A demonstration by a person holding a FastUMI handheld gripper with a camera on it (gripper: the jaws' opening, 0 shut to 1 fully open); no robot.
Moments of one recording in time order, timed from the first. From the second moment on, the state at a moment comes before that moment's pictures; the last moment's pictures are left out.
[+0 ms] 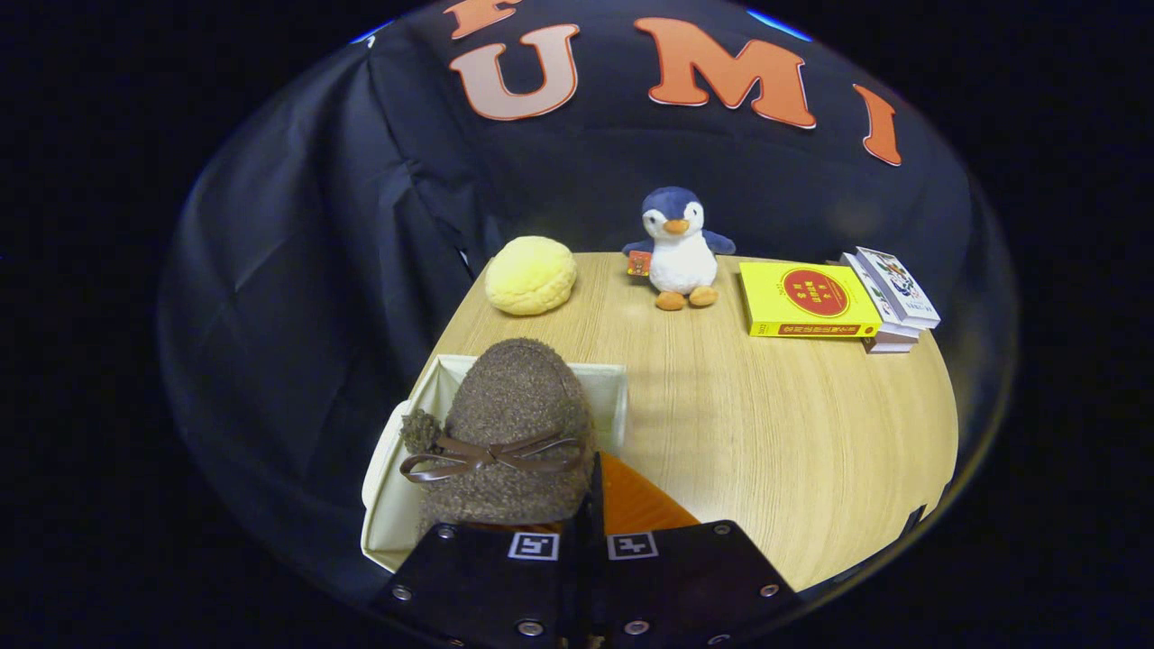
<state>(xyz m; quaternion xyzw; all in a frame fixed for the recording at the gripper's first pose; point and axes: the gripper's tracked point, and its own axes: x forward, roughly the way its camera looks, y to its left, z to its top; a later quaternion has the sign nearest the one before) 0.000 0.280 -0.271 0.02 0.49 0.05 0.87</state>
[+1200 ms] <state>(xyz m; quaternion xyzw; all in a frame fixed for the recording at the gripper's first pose) 0.012 0.195 -0.160 0.08 0.36 0.09 0.93</state>
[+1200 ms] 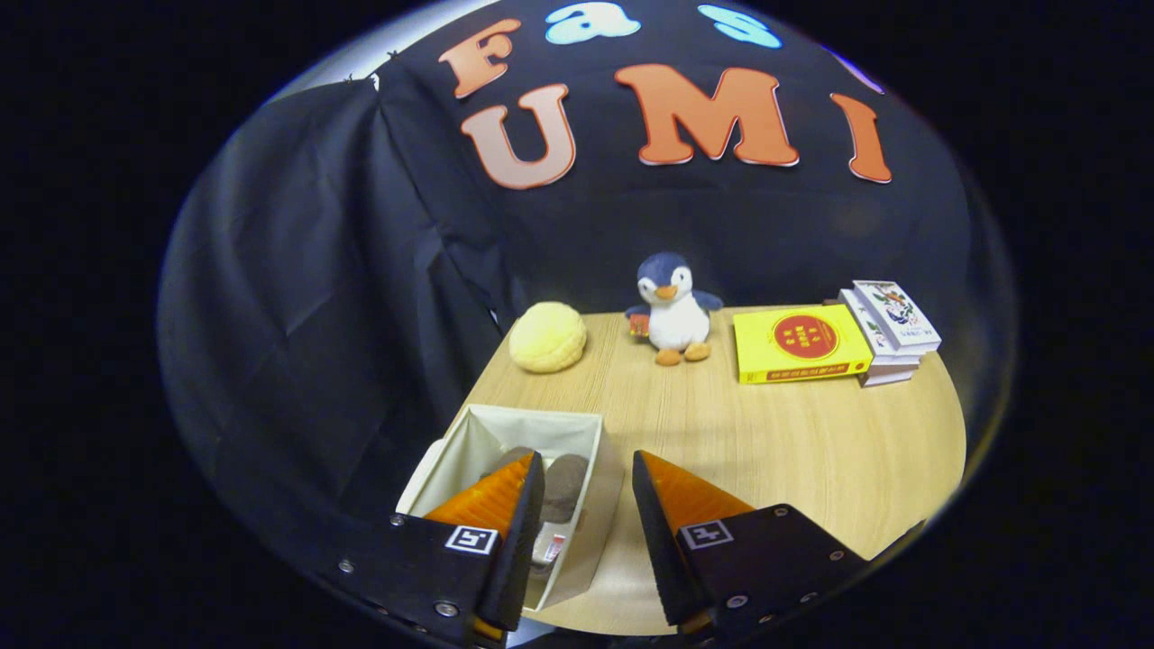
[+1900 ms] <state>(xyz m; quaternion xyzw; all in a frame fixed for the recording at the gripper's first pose) 0.019 0.035 0.007 0.02 0.09 0.07 0.99</state>
